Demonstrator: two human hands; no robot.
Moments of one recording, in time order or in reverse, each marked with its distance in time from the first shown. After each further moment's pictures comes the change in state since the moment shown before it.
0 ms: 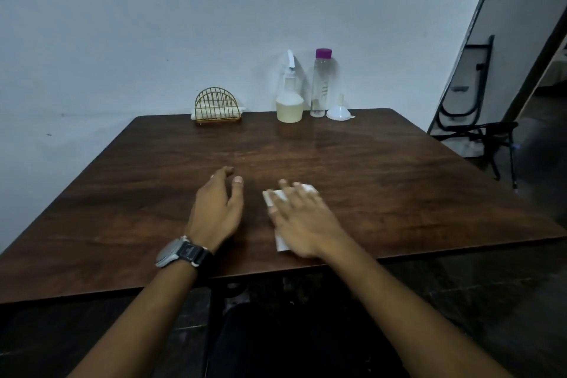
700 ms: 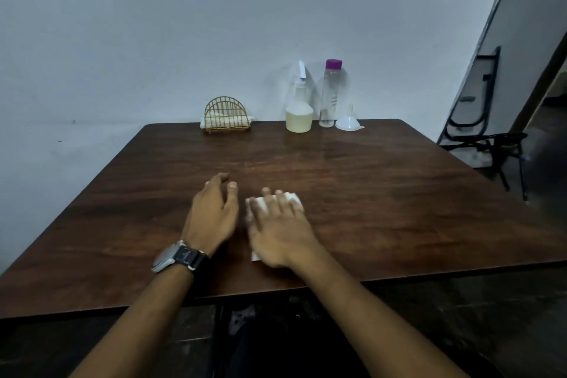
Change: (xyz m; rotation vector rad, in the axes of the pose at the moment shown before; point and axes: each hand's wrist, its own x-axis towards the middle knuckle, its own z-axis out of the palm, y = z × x) left_hand 0.021 -0.019 -0.017 0.019 0.009 -0.046; right_hand 0.037 -0.056 0.006 0.134 0.013 0.034
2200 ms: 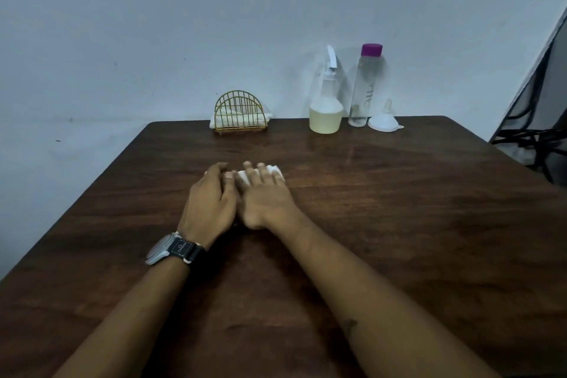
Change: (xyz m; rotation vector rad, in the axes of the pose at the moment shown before) left_hand 0.099 -0.038 0.013 0.029 0.033 -0.016; right_hand 0.165 -0.015 -0.003 -0.064 -0.084 -0.105
